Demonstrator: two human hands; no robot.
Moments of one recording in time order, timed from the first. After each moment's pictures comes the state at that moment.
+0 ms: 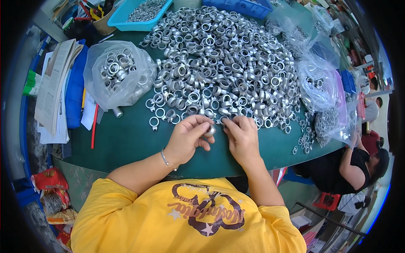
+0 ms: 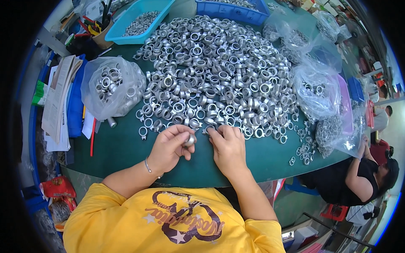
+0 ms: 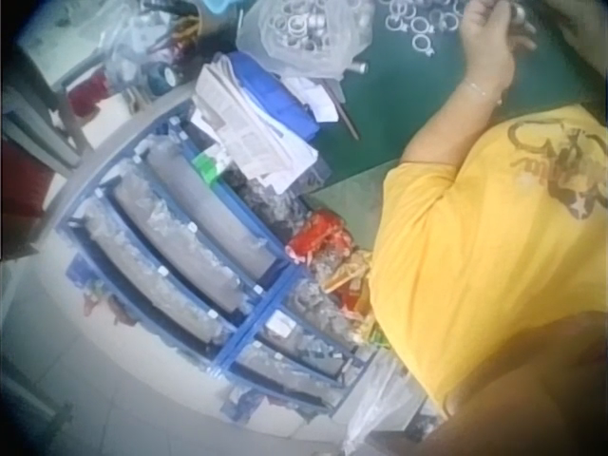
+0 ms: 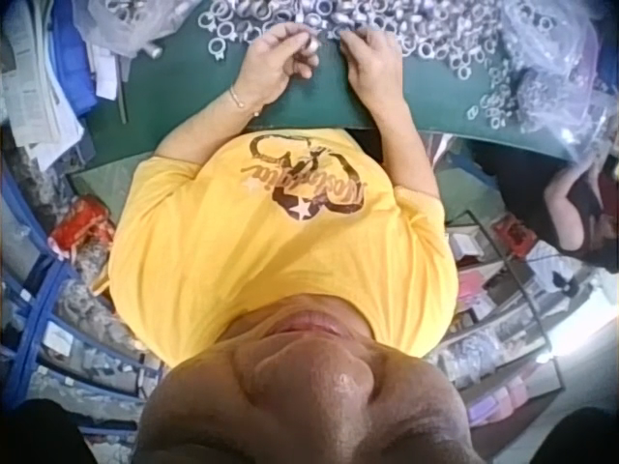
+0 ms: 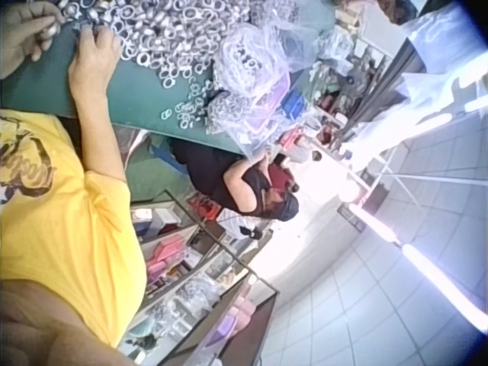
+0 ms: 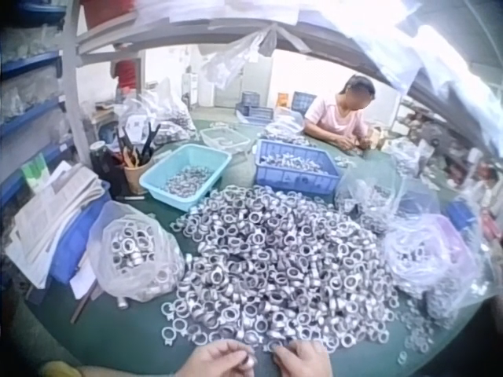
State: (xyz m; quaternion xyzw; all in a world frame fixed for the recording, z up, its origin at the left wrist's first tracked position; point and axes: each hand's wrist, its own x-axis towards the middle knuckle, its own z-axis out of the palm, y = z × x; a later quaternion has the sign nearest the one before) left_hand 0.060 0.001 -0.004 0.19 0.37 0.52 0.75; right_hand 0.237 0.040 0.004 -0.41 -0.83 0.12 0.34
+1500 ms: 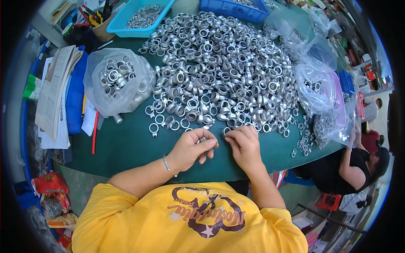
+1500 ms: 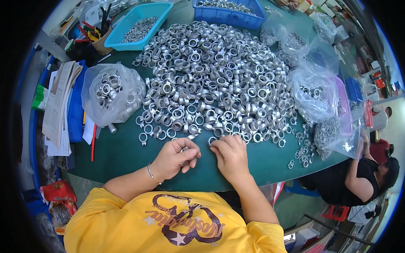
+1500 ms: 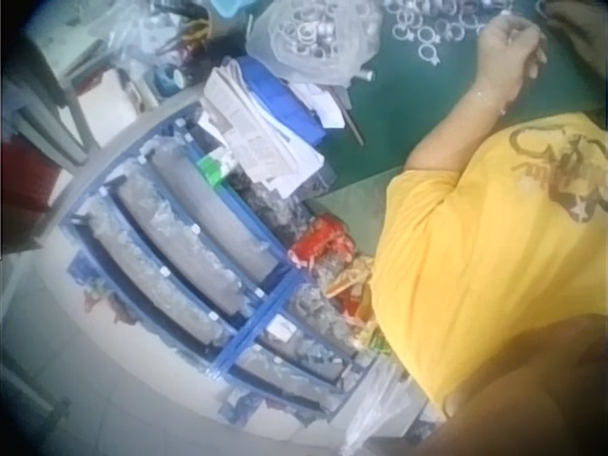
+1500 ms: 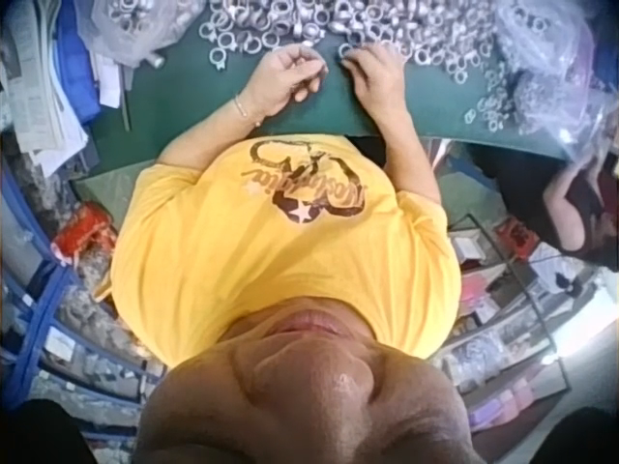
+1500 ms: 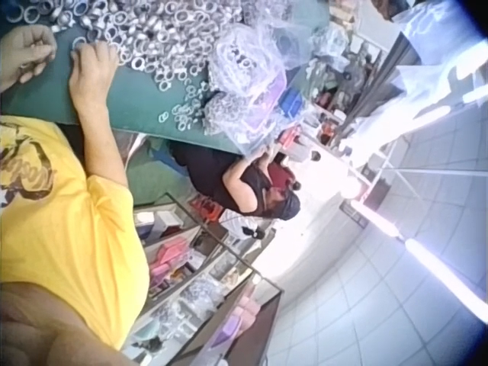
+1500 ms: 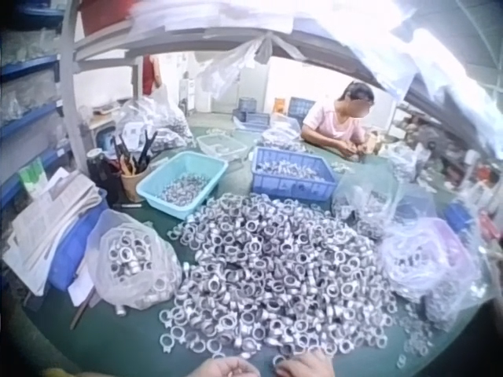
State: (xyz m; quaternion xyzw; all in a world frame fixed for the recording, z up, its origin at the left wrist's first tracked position) left_hand 0.062 0.000 -0.005 0.27 0.37 0.43 0.78; right_hand 0.251 0.038 0.000 -0.43 -0.84 0.16 0.31
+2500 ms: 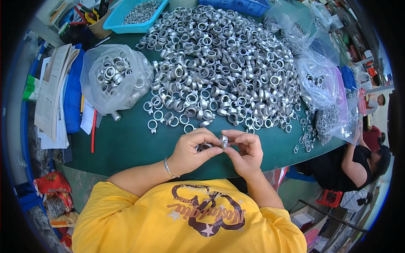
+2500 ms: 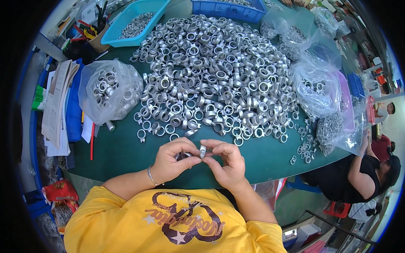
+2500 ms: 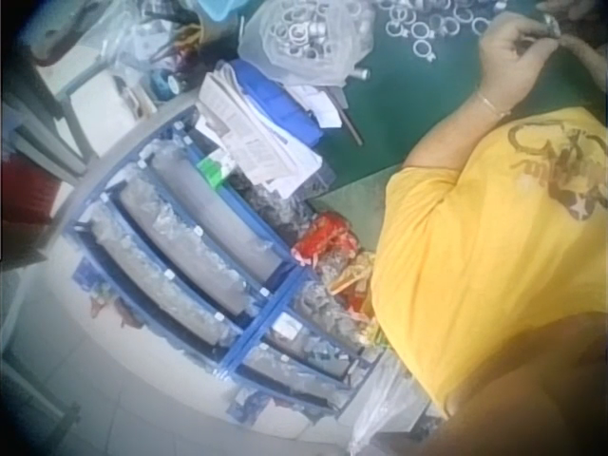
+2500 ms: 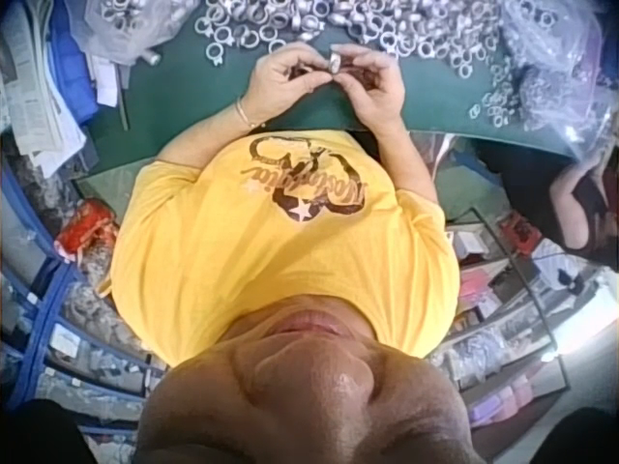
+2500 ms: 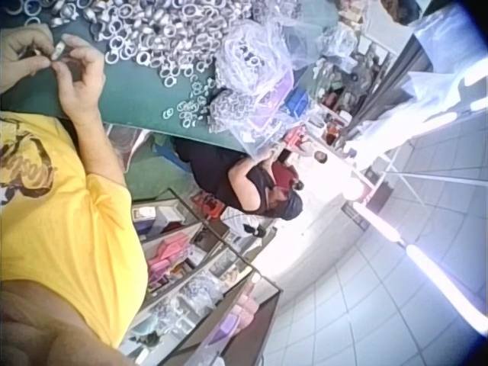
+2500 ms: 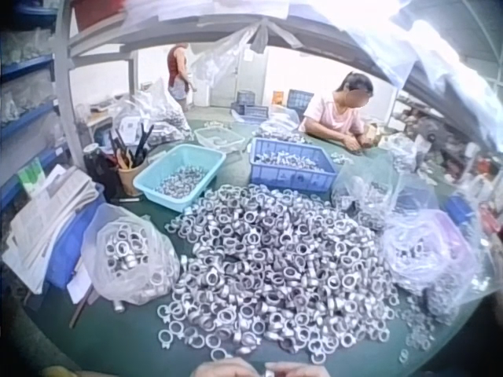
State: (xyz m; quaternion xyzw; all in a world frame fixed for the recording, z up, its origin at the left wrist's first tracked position) left_hand 0.066 -0.011 0.002 0.53 0.42 0.49 0.55; right_hand 0.242 0.010 -0.003 -0.29 -0.63 0.53 0.49
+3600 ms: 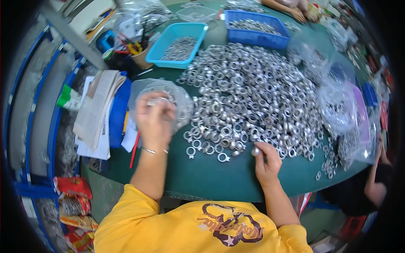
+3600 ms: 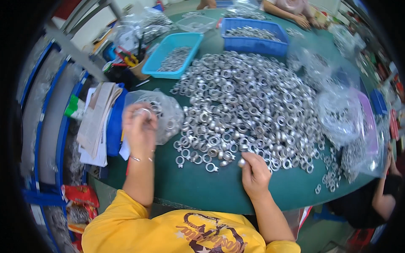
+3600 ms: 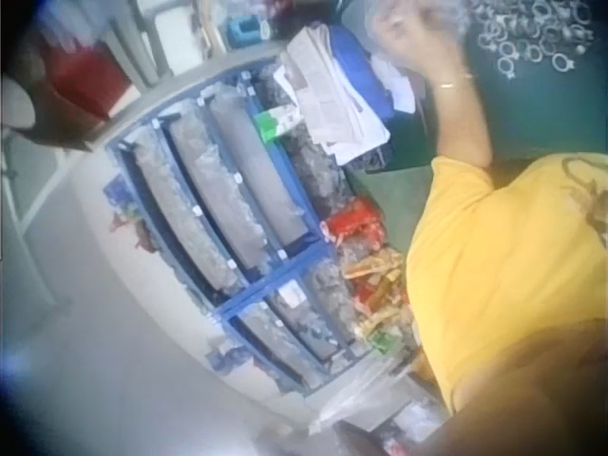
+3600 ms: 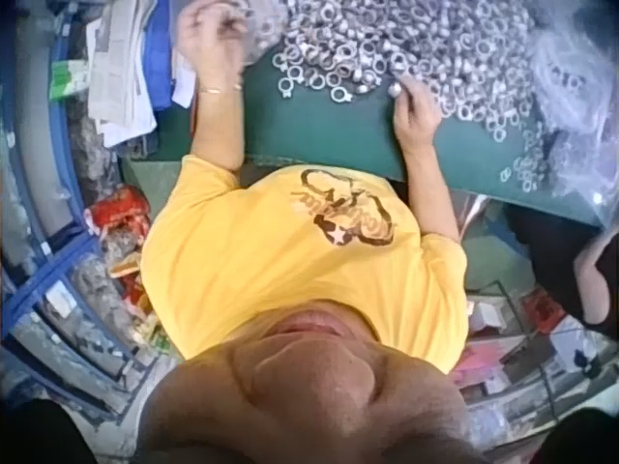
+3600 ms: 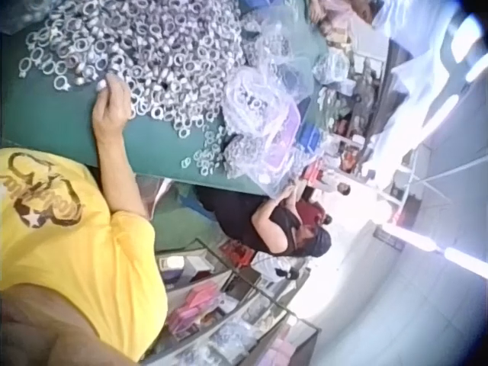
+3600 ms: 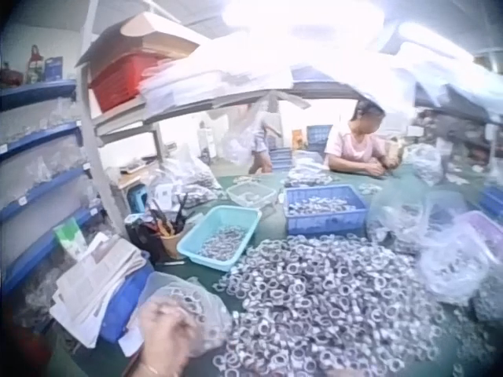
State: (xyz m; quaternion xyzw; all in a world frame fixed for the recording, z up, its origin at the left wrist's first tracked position) left_hand -0.051 0.058 0.066 0.31 0.38 0.81 0.34; right_hand 0.227 0.048 -0.015 -0.41 -0.73 0.20 0.51
